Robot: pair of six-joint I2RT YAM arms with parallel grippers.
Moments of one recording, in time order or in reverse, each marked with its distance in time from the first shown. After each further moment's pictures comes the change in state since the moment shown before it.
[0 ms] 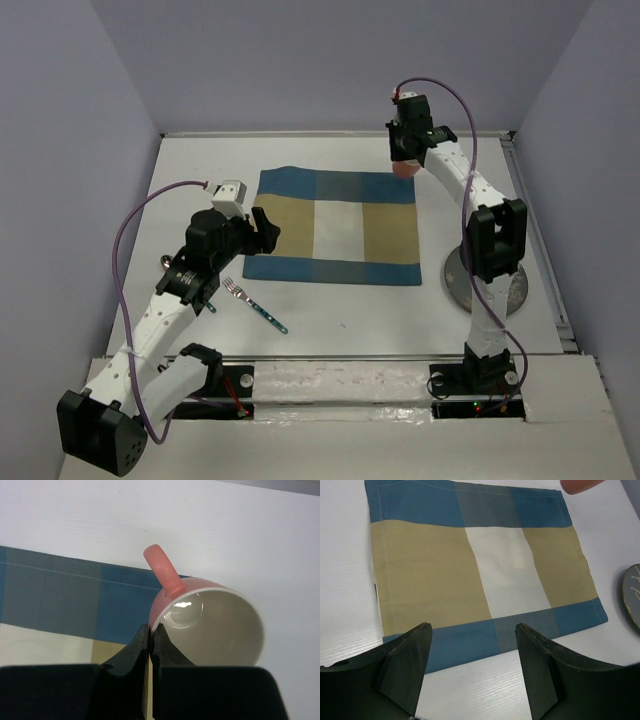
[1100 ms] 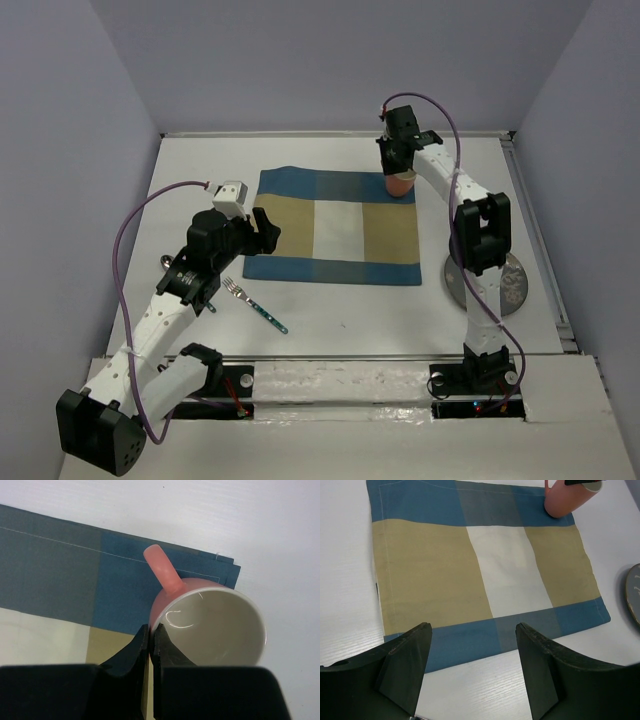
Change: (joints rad) left arm -0.016 0.000 0.000 -0.004 -0.022 0.004; right arm 0.027 0.154 0.083 -0.101 -0.054 -0.011
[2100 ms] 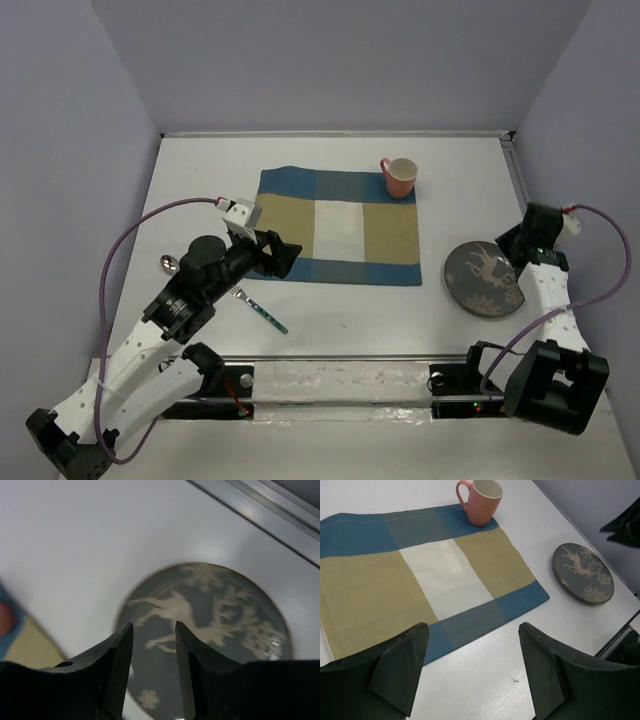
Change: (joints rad) left arm -0.251 -0.180 0.000 -0.013 -0.024 0.018; right arm -0.548 -1.107 -1.222 0.298 0.071 0.554
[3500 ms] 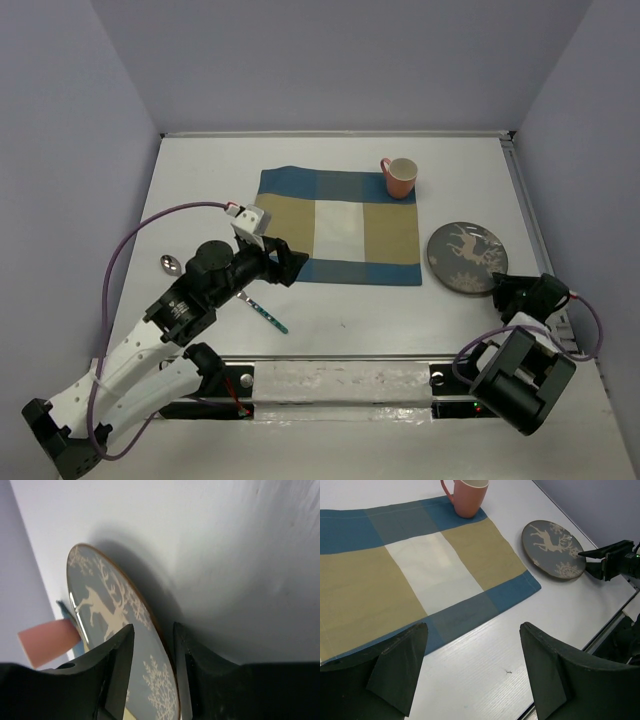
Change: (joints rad) left arm -0.123 -0.030 0.000 -0.024 -0.061 0.004; right arm -0.493 -0.084 -0.650 0.534 -0.521 0.426
